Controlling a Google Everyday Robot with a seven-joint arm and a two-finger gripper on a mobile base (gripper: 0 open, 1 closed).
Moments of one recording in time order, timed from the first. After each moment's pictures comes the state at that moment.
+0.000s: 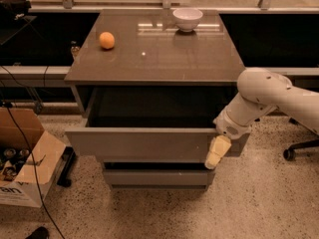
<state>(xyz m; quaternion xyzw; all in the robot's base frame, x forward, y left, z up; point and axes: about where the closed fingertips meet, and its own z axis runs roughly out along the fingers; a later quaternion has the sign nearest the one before) 0.555 -0.189 0.648 -0.55 0.82 0.14 0.11</state>
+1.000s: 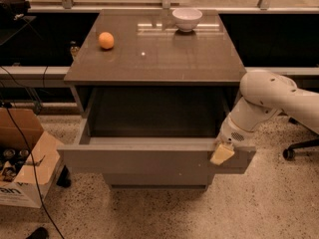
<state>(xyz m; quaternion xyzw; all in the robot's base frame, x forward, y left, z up) 0.513 -0.189 0.653 -0.55 0.82 0.16 0.05</state>
